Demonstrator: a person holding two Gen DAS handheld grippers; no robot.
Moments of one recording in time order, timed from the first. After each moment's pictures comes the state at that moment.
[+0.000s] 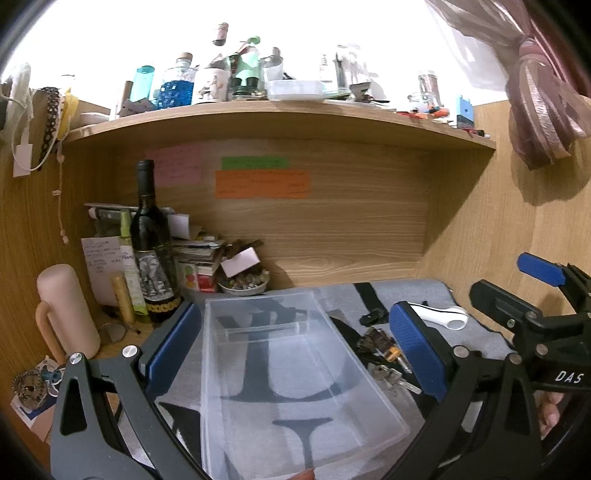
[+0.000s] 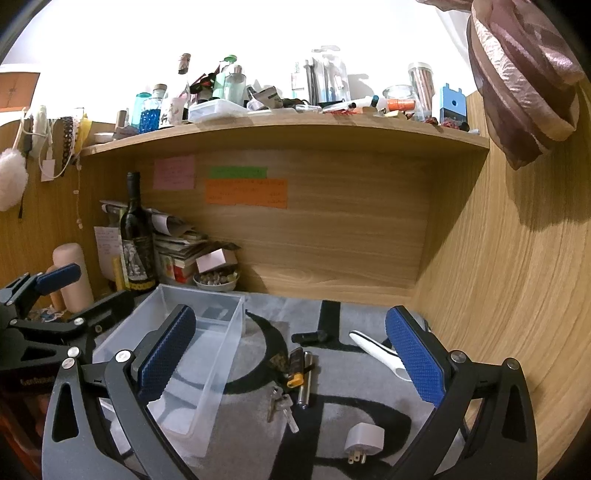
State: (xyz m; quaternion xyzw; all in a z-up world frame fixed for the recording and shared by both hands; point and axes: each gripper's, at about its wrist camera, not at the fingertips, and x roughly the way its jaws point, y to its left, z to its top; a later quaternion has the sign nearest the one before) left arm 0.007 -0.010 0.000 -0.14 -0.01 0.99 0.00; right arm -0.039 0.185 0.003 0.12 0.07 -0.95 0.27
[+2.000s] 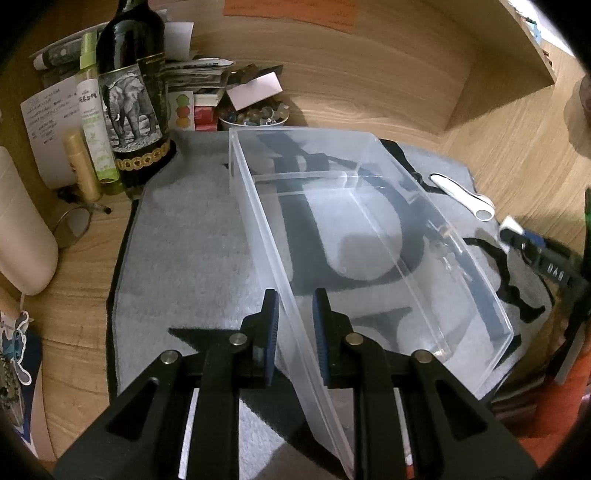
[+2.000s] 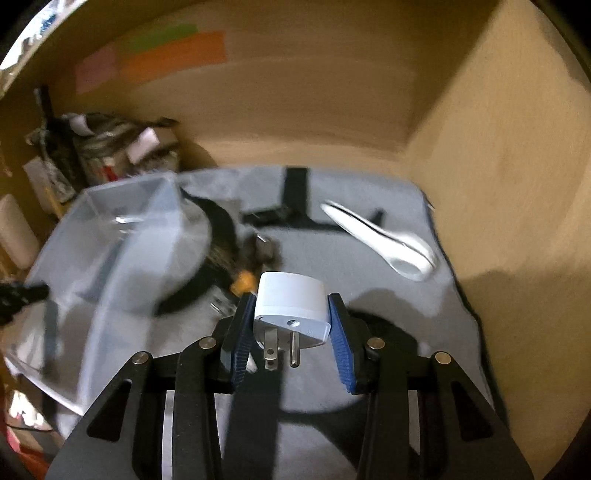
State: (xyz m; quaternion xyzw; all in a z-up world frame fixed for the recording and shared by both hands) left arm -0.073 -0.107 -0.085 -0.43 -0.05 0.90 0.09; right arm -0.138 0.180 -0.058 0.37 0.09 -0.90 0.21
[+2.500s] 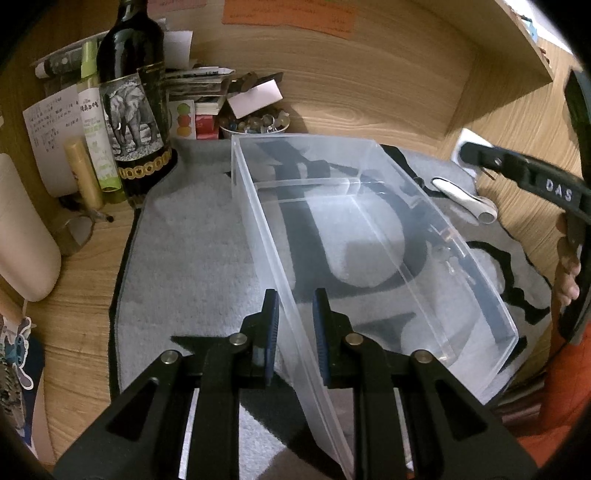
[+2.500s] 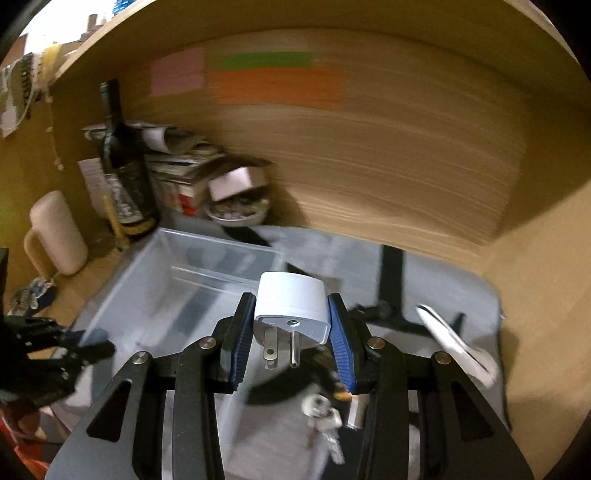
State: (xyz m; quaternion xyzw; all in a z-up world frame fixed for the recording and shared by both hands) left arm -0.072 -0.105 -0.086 -0.42 -0.04 0.90 0.08; right arm -0.145 0.084 -0.017 0.31 0.14 -0.88 0.33
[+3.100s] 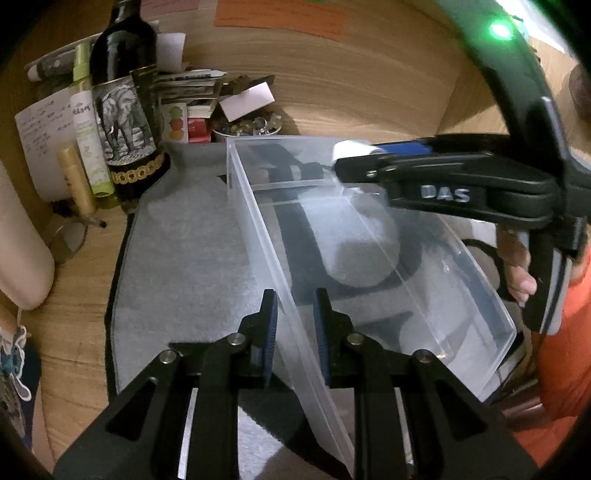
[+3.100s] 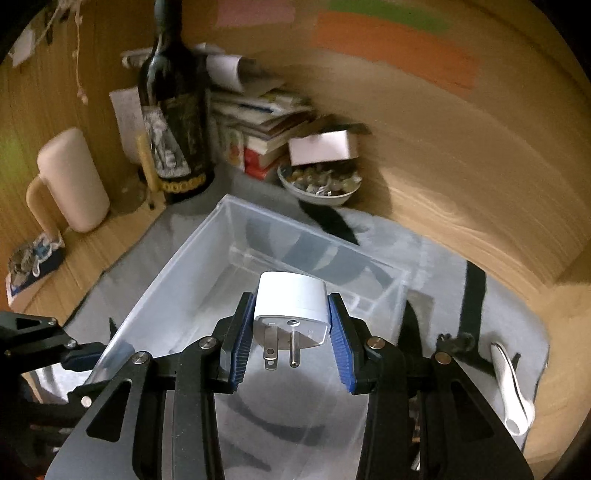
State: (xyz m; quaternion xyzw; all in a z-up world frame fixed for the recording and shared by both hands) left arm -0.073 -0.108 -0.087 -0.41 -0.04 0.90 0.10; right arm -0.144 -0.015 -0.051 0.36 0.24 -0.82 0.38
